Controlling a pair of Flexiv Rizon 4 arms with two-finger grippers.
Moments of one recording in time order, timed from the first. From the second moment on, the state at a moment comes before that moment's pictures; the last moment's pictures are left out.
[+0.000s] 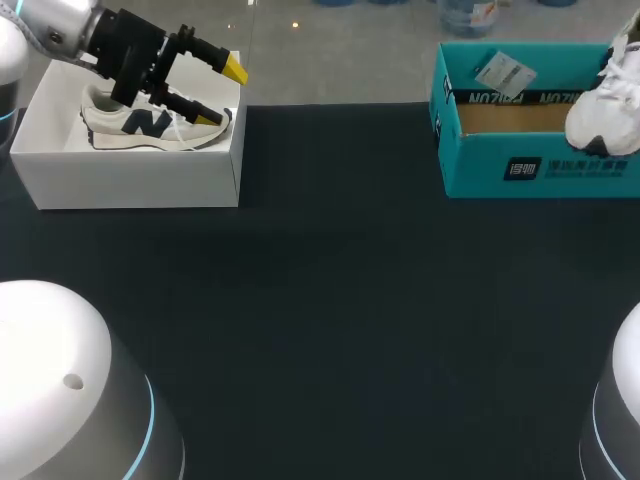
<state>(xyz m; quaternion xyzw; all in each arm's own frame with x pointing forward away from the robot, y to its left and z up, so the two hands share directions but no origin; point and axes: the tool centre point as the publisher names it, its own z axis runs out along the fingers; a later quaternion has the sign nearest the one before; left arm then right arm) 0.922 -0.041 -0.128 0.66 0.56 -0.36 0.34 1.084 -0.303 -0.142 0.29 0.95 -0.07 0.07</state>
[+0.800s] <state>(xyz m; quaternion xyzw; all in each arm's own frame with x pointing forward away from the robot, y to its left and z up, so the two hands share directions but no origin) 0.922 -0.041 -0.128 0.66 0.56 -0.36 0.34 1.089 -0.309 -0.152 0.63 0.76 -0.07 0.12</state>
